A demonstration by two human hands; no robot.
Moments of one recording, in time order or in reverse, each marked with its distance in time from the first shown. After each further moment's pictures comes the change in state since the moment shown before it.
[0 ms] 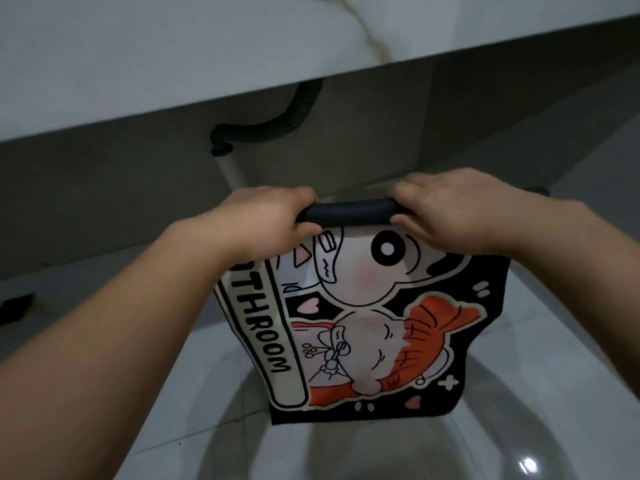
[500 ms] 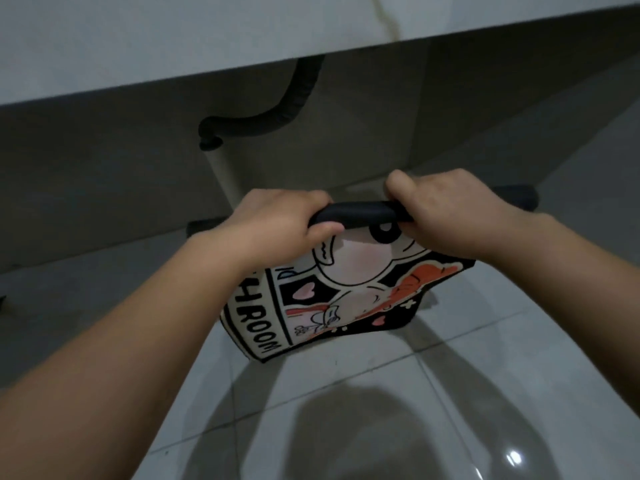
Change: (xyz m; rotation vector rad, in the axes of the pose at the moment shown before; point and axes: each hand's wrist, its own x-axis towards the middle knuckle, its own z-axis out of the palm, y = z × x) left_hand 0.007 0.003 0.031 -0.052 0.146 0.102; right_hand 0.001 -0.009 0.026 -0.080 0.177 0.029
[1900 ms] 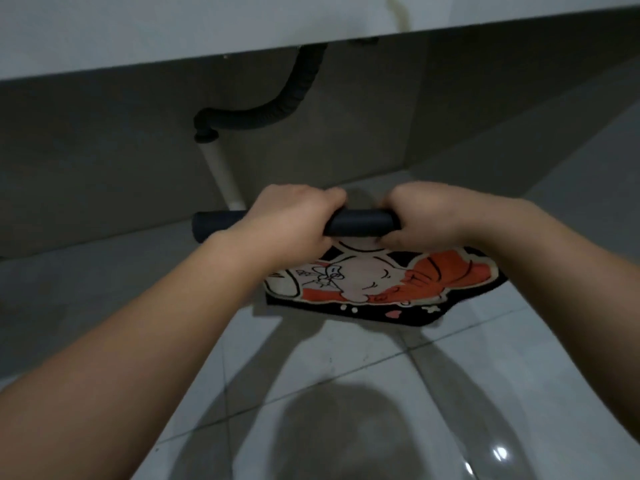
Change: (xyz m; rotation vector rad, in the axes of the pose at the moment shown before) left_hand 0.002 0.014 0.008 0.076 0.076 0.057; right_hand 0.026 -0.021 -0.015 0.379 -0.516 0.255
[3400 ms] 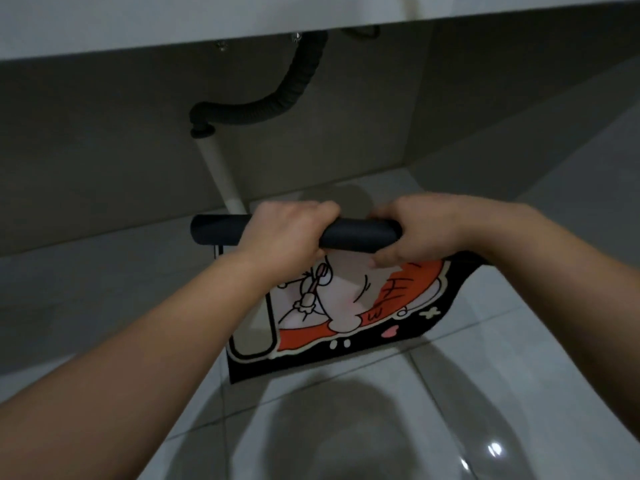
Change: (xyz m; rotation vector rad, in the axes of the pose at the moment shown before) left_hand -0.008 -0.011 0.038 -0.007 0.129 0.015; right_hand 0.002 0.001 0.008 0.112 -0.157 0.064
